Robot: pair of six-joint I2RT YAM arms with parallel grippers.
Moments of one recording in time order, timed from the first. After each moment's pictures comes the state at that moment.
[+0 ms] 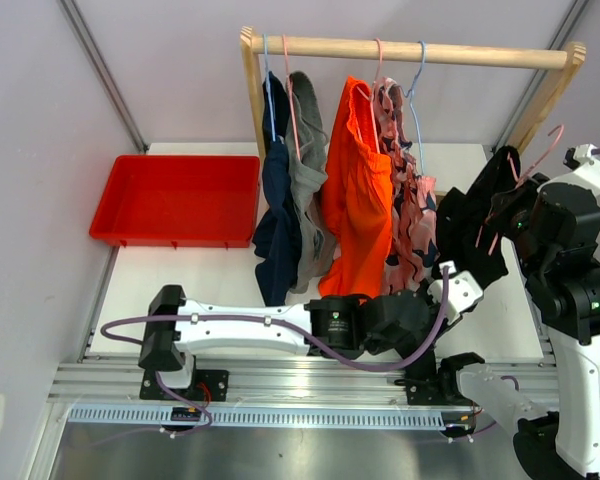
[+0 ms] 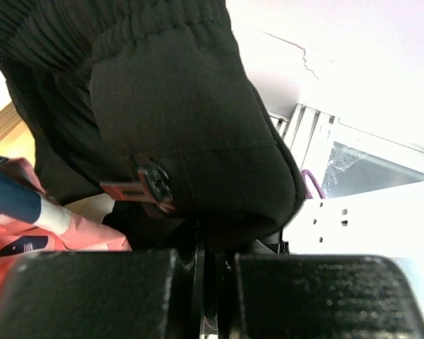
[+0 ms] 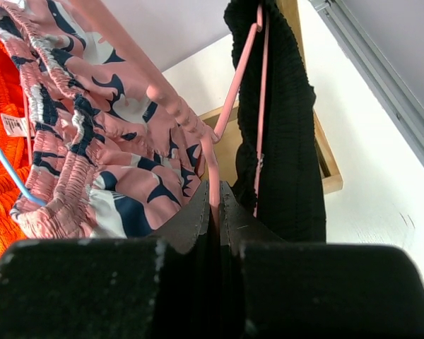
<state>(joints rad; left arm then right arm) -1.54 1.77 1.68 -0.12 -0.36 -0.13 0.24 0.91 1.63 -1.01 0.41 0.51</state>
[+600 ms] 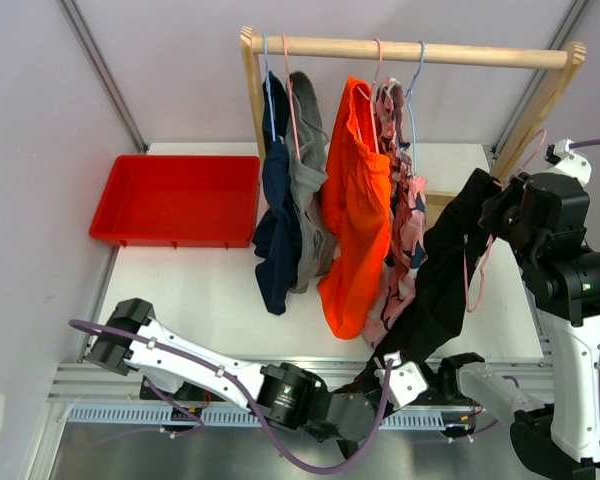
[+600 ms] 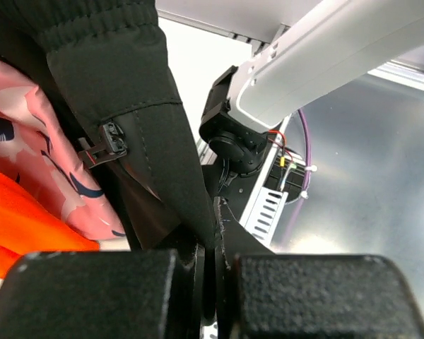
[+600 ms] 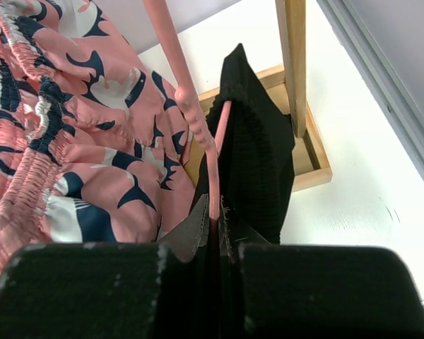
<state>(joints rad) -1.88 1.53 1.25 -0.06 -0.71 -0.24 0.21 0.98 1.64 -1.08 0.35 0.48</state>
